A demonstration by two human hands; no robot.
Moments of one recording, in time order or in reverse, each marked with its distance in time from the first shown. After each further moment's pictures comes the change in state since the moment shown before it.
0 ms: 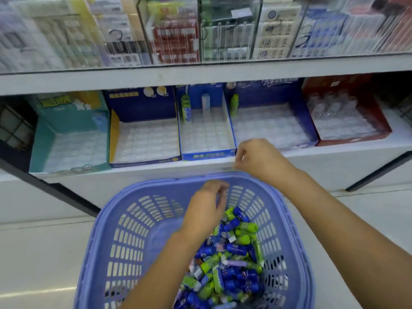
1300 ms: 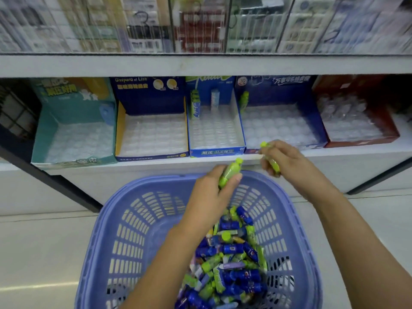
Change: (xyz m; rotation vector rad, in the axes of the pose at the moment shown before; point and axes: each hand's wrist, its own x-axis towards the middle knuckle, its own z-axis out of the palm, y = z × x) left_hand 0.005 0.022 -0.033 -0.251 0.047 -0.052; right_hand -0.039 0.016 -0.010 0.851 0.045 0.120
